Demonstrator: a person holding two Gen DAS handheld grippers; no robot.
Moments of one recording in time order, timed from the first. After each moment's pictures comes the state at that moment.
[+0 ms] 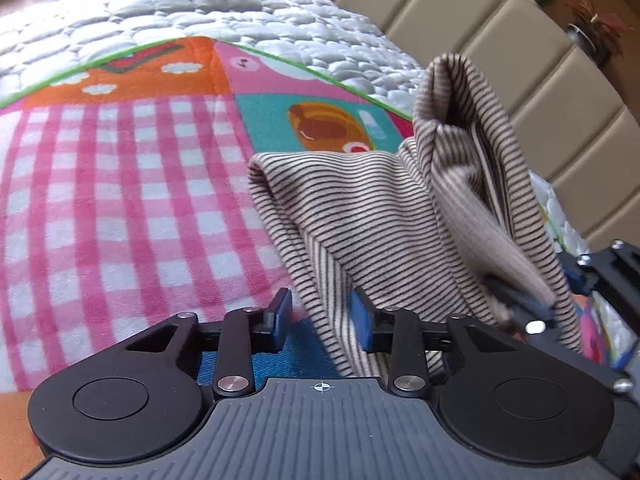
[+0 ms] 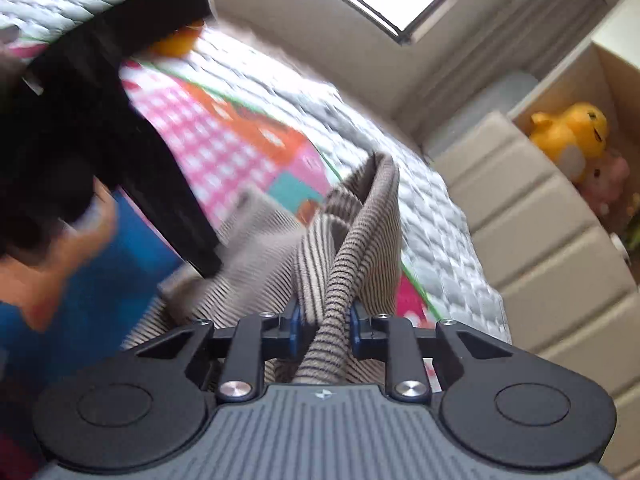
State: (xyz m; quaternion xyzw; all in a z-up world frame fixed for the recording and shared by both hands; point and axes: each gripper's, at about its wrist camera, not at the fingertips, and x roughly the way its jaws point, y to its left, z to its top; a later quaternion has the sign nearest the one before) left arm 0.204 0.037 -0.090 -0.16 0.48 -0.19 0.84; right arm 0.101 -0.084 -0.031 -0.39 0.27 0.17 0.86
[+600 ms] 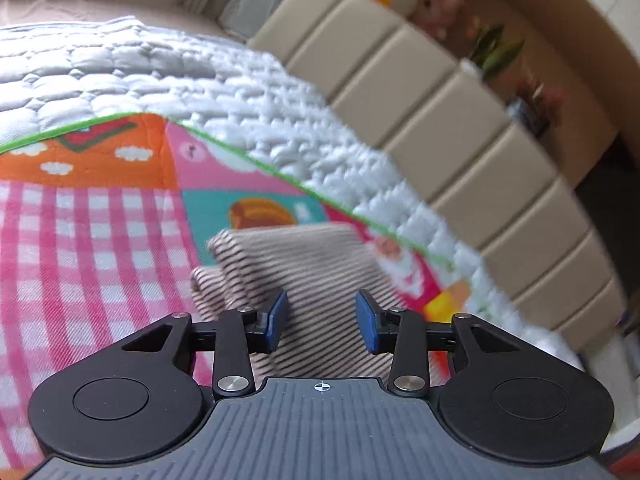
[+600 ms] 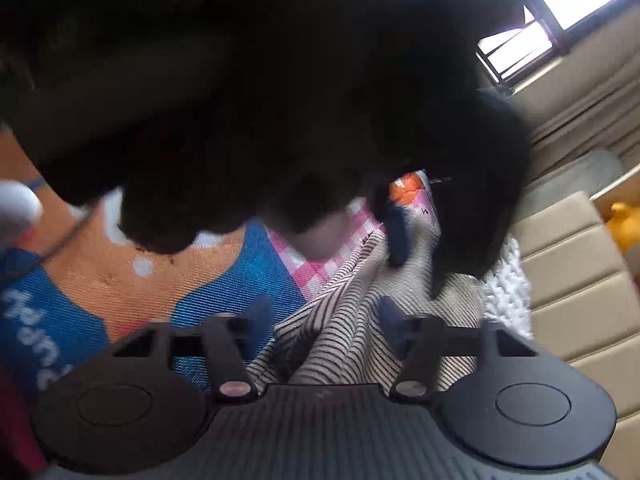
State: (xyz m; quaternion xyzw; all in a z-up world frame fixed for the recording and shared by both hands) left arm 0.224 0.047 -0.051 -0.21 0.39 -0.25 0.86; right arm 0.096 -0.053 -0.050 -0.43 0.27 0.27 0.82
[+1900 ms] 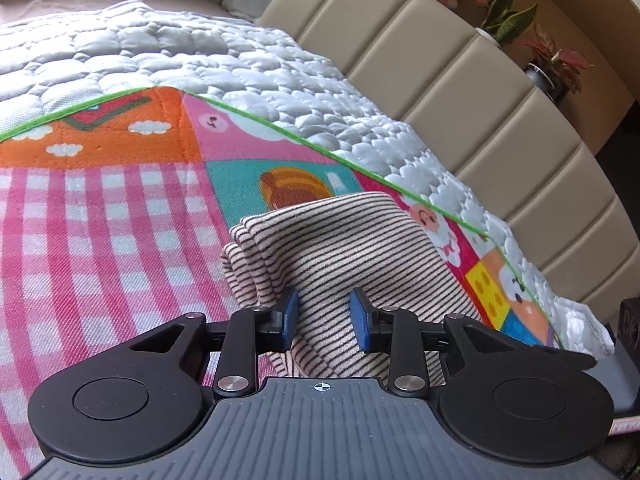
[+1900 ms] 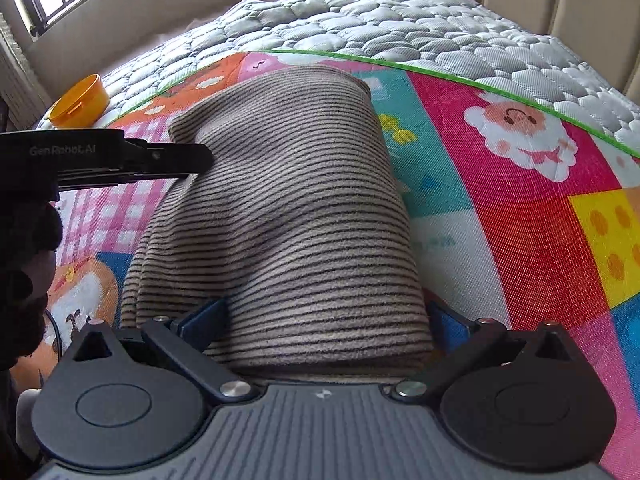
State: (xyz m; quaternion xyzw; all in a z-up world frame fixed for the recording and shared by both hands) left arm 0.229 0.056 -0.072 -0.18 0.41 -0.25 0.86; right arm 0.176 -0.182 -0.079 0.01 0.50 0.13 0.86
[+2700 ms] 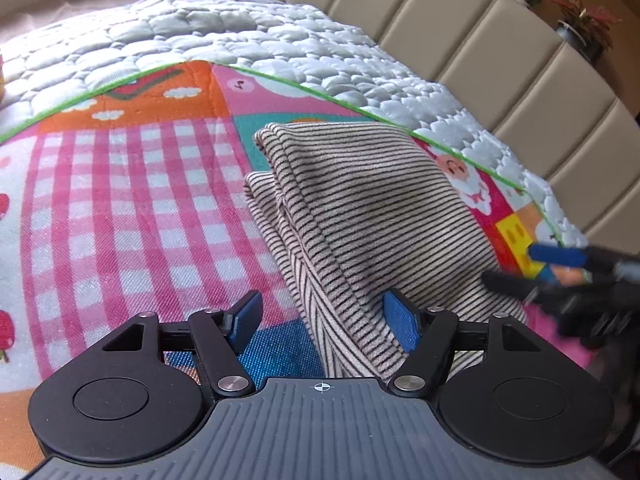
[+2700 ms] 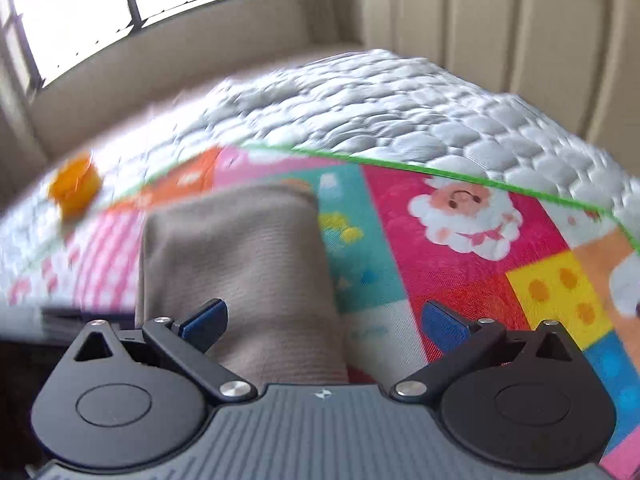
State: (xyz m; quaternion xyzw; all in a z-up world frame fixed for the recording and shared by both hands) left arm 0.184 0.031 -0.067 -0.11 0.45 -0.17 0.87; right arm 0.188 -0.233 -0.034 0.06 0.42 0.09 0.90
